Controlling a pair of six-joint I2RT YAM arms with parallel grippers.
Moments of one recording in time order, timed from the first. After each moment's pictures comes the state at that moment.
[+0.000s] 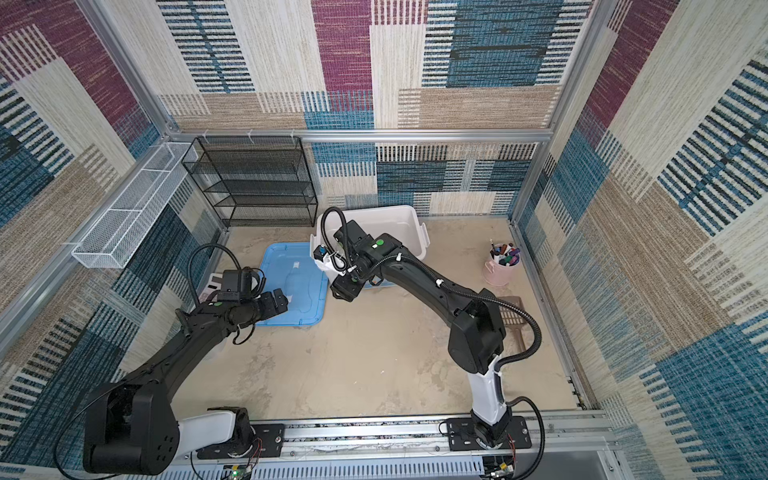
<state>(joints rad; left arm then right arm) -0.05 1.27 0.79 -0.48 0.05 -0.40 0.75 1.96 1.90 -0.97 -0.22 -0.32</state>
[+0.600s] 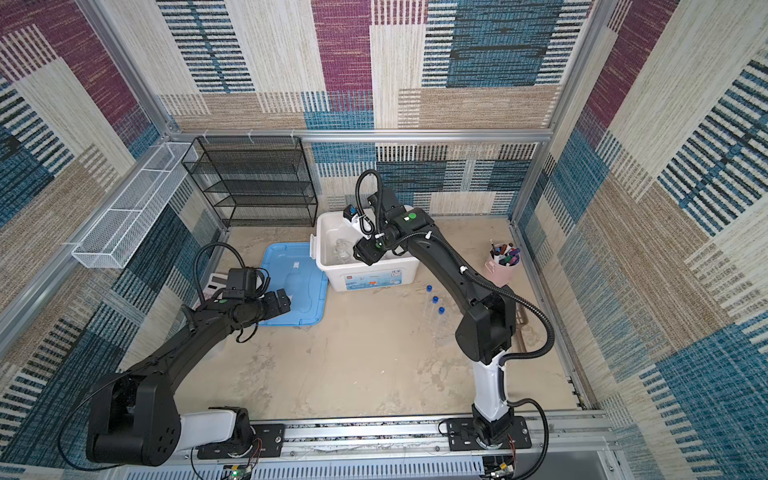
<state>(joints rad) -0.08 1.31 0.80 -0.47 0.03 -0.40 0.54 1.97 2.06 -0.97 -0.23 -0.33</state>
